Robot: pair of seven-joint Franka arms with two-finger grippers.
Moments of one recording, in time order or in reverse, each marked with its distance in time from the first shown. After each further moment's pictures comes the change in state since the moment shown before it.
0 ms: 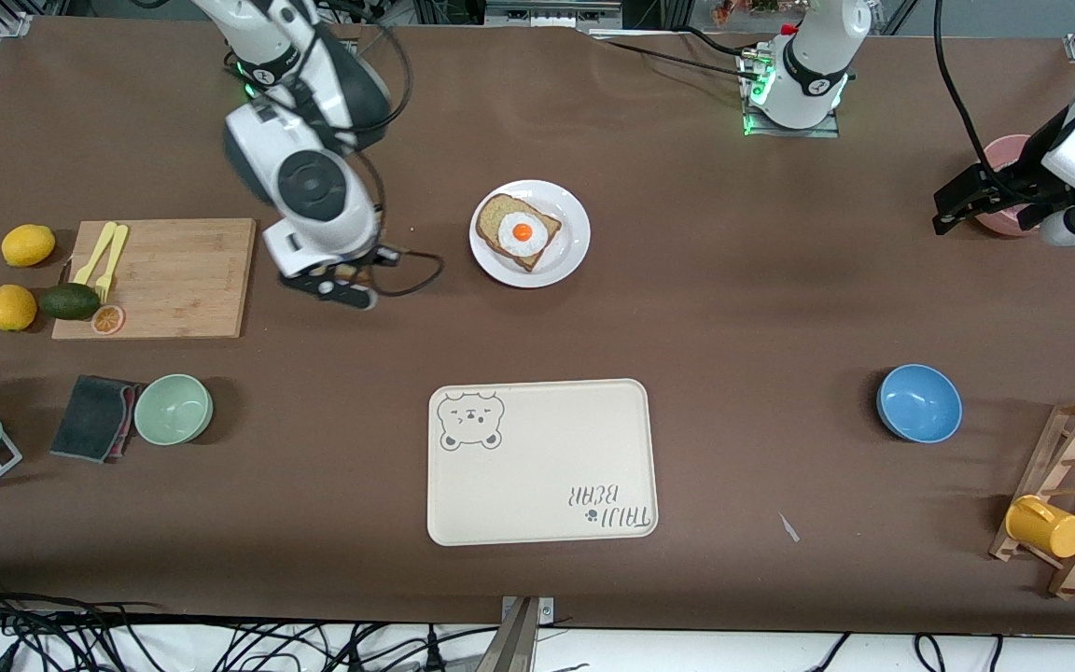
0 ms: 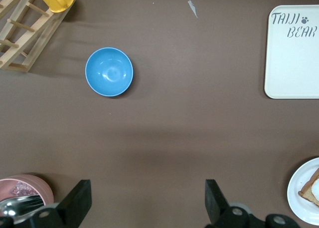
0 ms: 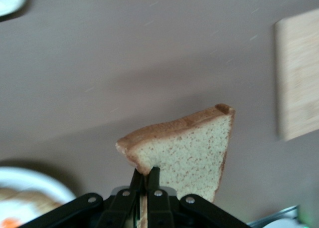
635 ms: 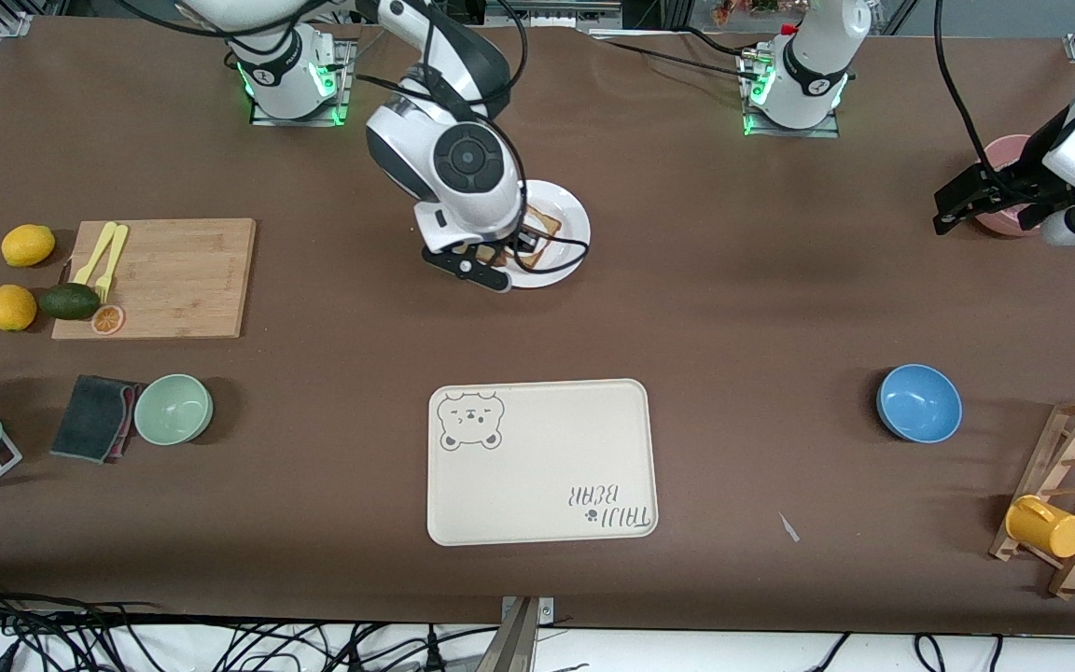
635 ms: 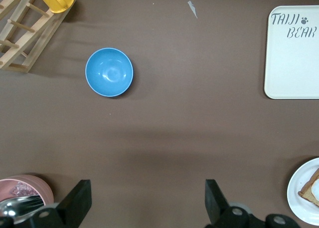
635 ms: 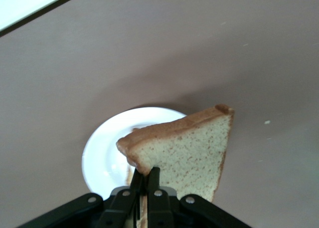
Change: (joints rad) left arm 0.000 0.000 0.000 0.002 0.000 0.000 0.000; right arm 0.280 0.291 -0.002 0.353 0.014 0.022 0.316
